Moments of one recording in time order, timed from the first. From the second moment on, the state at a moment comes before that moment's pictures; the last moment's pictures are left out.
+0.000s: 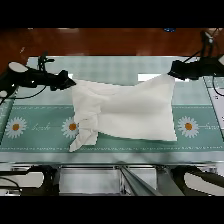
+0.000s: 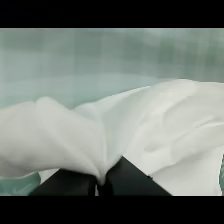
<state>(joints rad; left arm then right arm) 0.06 -1.55 1.21 0.71 -1.03 -1.28 -0.07 -1.33 1.28 -1.10 1.00 1.51</state>
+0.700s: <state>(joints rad) 0.24 -1.43 1.11 0.95 -1.38 -1.33 -0.48 -1.36 1.26 -1.18 1.27 1.53</state>
